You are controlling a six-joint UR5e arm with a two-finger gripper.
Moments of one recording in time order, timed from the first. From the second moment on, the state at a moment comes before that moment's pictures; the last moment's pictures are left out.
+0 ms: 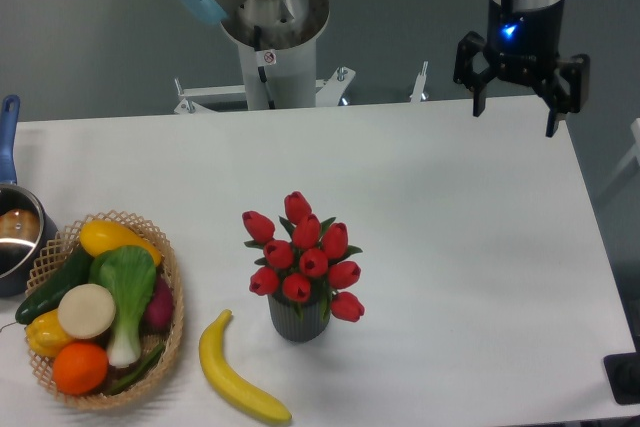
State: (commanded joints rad) arm 2.81 -1.66 -1.53 -1.18 1.43 1.42
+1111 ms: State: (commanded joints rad) arm 2.81 -1.65 -1.60 -1.09 1.43 1.32
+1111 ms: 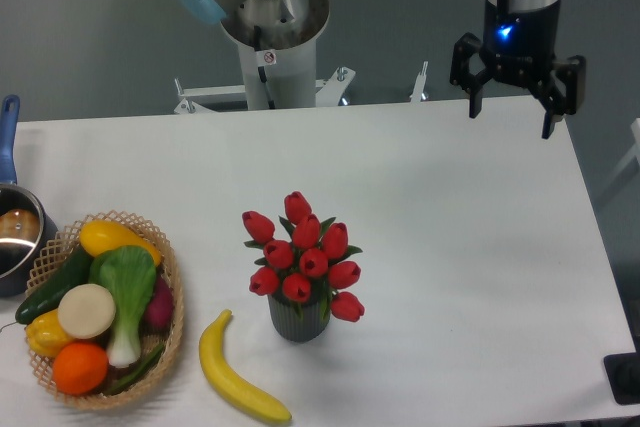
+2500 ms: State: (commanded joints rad) arm 2.80 -1.65 -1.64 -1.00 1.27 1.09
